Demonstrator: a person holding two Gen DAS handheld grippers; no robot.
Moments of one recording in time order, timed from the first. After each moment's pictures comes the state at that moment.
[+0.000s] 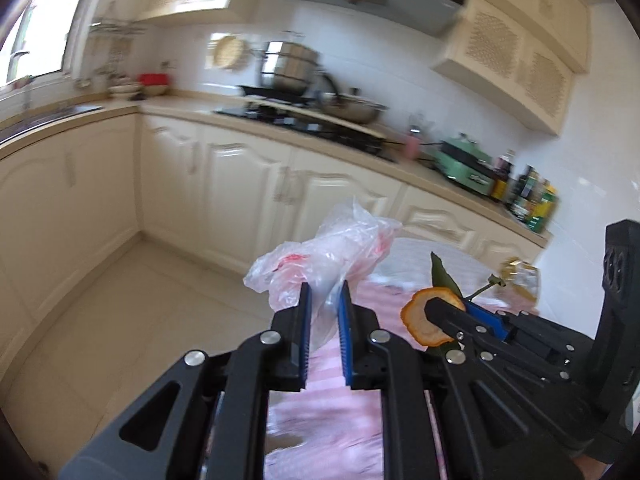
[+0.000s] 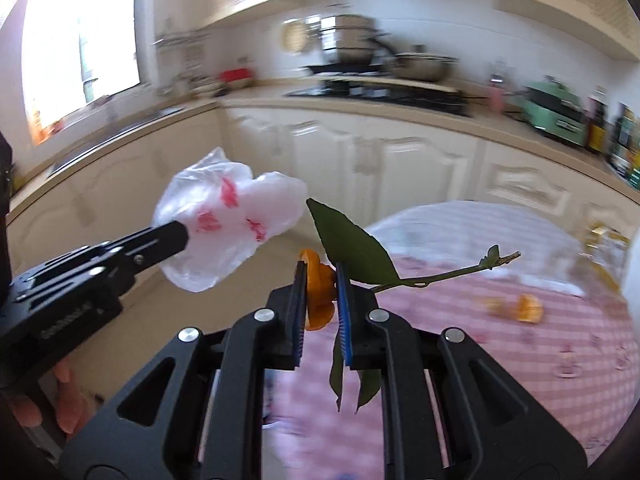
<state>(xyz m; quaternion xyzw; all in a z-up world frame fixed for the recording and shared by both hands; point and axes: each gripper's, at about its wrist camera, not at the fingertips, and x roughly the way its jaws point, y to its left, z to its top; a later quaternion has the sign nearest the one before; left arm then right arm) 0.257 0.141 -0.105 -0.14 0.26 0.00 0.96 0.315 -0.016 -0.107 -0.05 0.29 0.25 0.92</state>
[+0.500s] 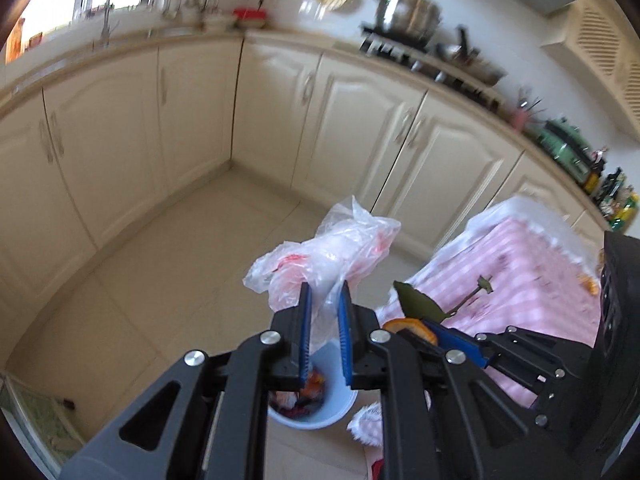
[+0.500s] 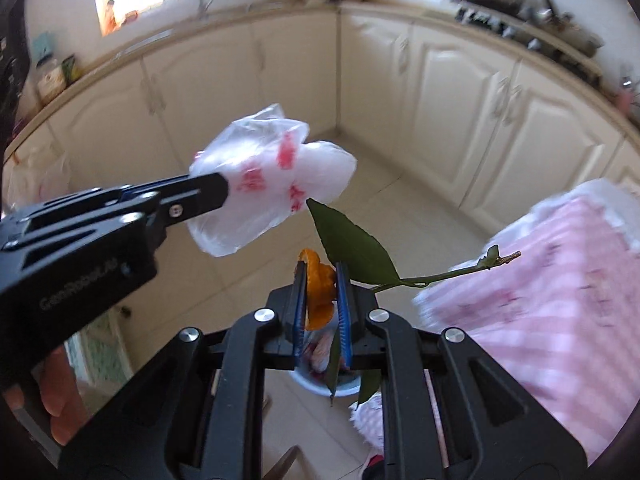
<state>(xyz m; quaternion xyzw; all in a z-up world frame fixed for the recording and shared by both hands) 0.238 0.285 -0.221 -0.18 0.37 0.12 0.90 0.305 0.158 -0.247 -0.15 0.40 0.38 0.82</state>
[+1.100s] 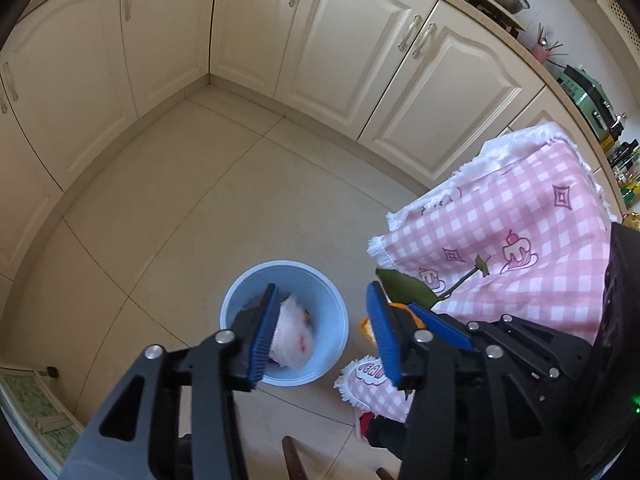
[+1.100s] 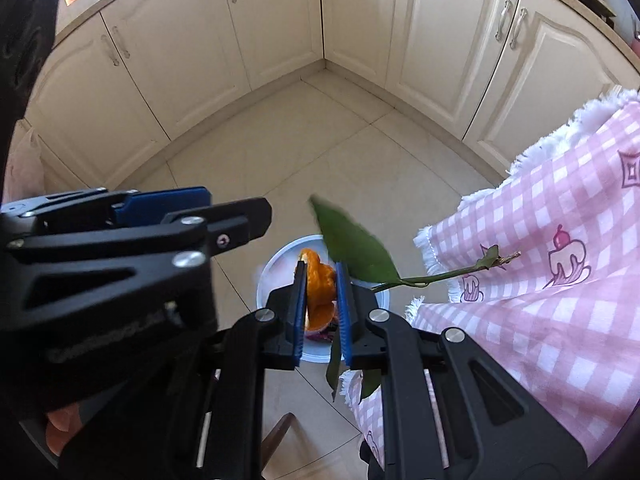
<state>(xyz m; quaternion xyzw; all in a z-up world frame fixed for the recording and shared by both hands) 0.307 0.261 -0.319 -0.20 0.49 0.08 0.84 0.352 0.149 -0.330 -0.16 0.48 0.33 0.80</state>
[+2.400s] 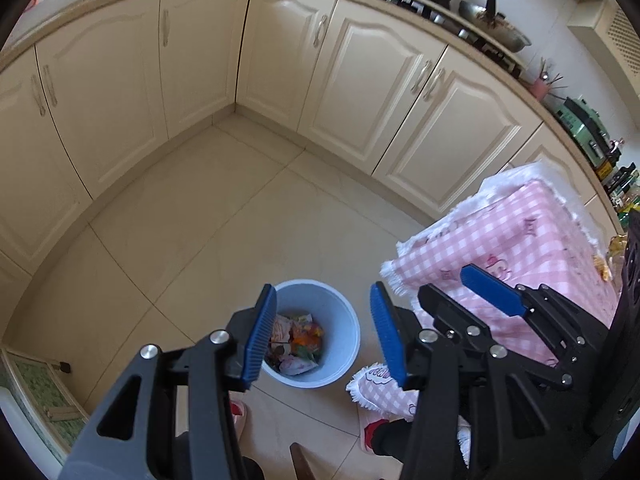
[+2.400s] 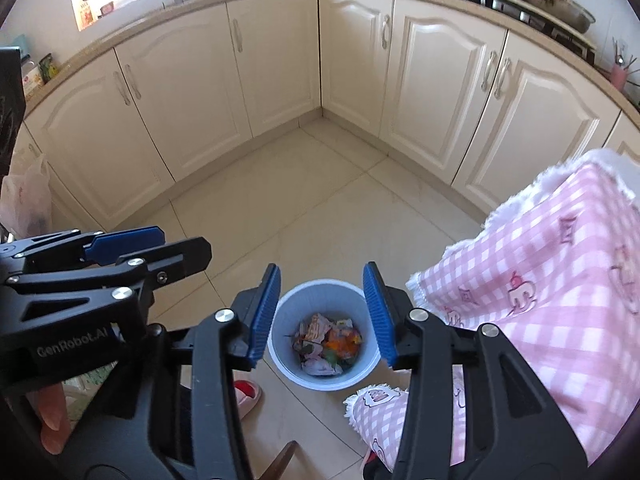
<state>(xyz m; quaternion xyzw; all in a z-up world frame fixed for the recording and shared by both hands) 0.244 0.292 -0.244 -0.21 0.44 0.11 0.87 0.323 0.139 -0.252 -0.14 0.39 0.34 0.84</state>
